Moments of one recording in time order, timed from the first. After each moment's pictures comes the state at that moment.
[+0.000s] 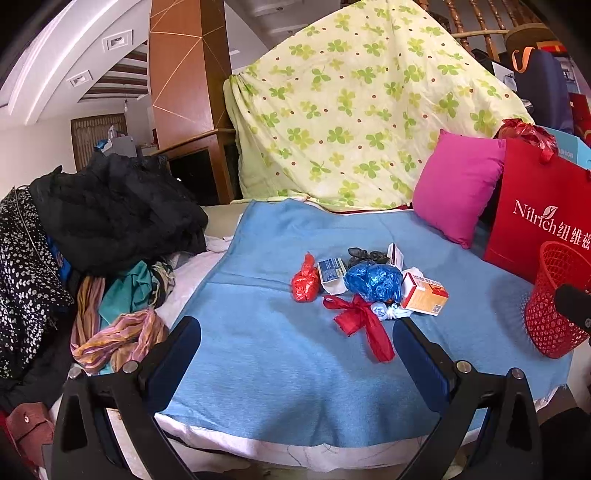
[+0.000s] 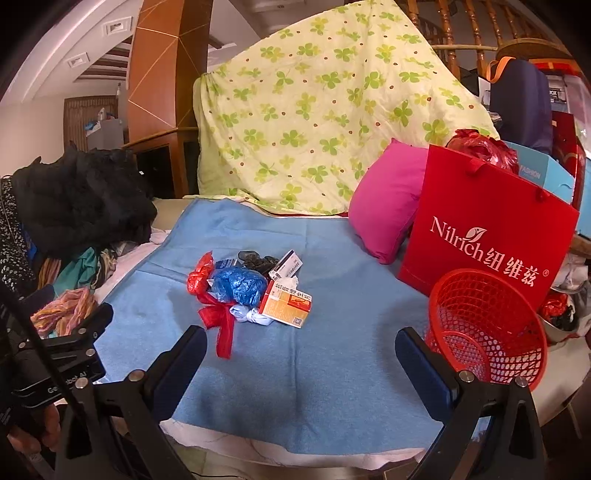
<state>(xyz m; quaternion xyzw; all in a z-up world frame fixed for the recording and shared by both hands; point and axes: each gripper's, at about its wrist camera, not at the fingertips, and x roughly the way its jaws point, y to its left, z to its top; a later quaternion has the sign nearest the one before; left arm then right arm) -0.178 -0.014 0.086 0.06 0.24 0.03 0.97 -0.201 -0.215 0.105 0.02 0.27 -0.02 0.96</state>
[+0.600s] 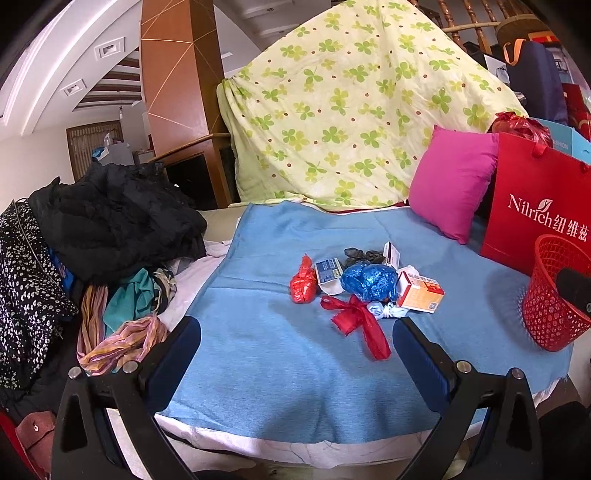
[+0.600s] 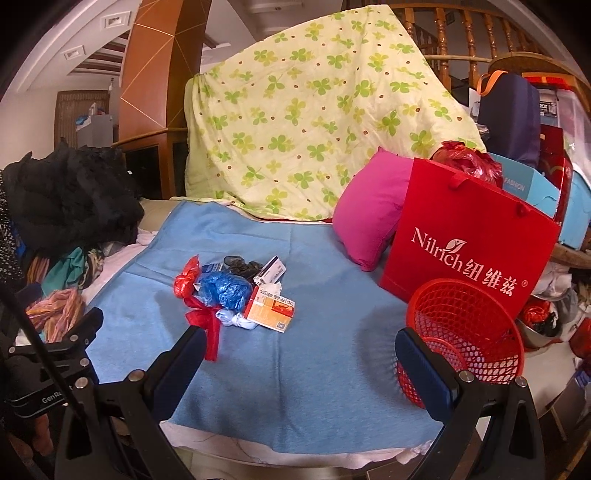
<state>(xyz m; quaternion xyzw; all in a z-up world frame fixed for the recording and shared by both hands) -0.183 -0.020 0.095 0.08 0.24 0.03 0.97 -0.208 -0.213 0.119 -0.01 0.26 -0.06 0.96</state>
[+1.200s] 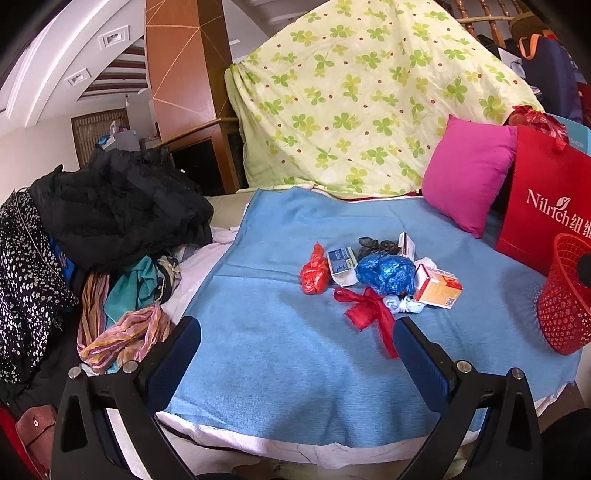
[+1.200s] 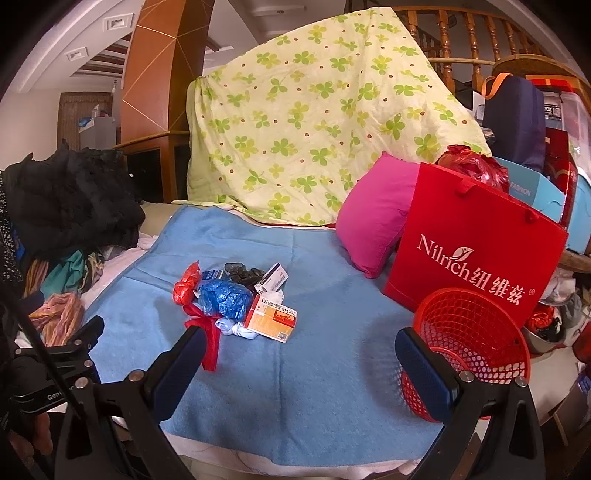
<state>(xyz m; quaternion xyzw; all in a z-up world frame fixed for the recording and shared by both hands) -0.155 -0.011 0.081 0.07 0.27 0.05 0.96 -0.188 -0.216 0.117 0.00 0.26 -0.04 0.97</state>
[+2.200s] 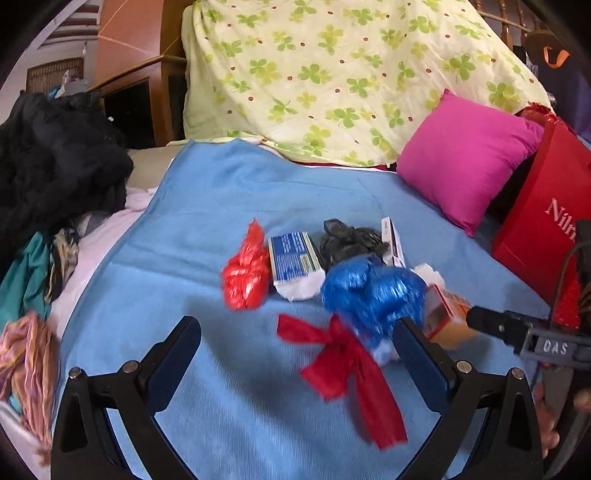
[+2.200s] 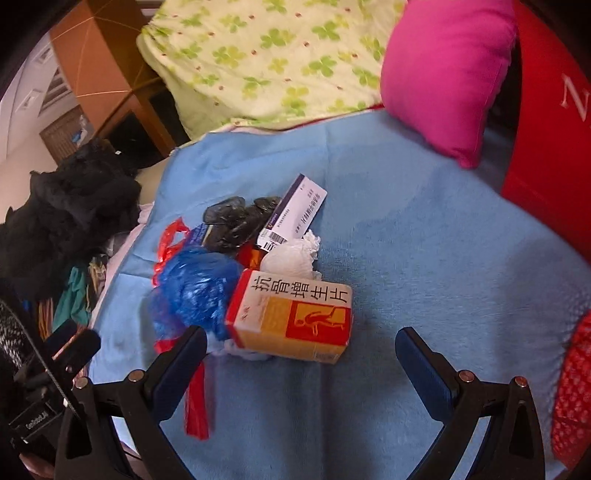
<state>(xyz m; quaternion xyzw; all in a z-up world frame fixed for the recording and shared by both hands) 0.027 -0.020 0.004 0.01 0.34 -0.06 0.94 0.044 -0.254 -0.040 0.17 0.43 0.06 0.89</state>
